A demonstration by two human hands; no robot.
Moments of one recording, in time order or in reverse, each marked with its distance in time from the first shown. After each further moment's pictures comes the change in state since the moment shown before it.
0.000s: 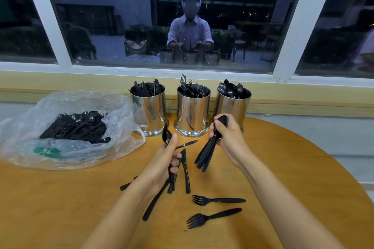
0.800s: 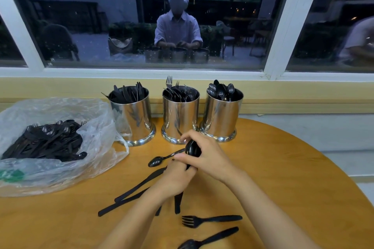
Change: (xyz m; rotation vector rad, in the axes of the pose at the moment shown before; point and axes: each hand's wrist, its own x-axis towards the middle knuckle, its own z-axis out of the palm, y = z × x) left_hand 0.060 -0.018 0.043 0.846 -0.230 0.270; right_hand 0.021 0.027 -0.005 -0.849 -0.326 -0.367
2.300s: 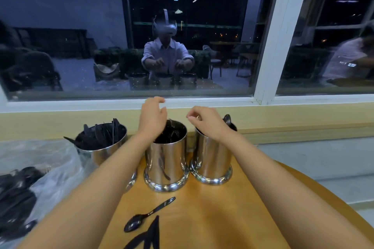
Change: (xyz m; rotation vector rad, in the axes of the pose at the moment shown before) left_hand 0.206 0.053 -0.125 0.207 0.651 0.166; right_hand 0.167 0.065 -0.102 -0.254 0.166 0.075
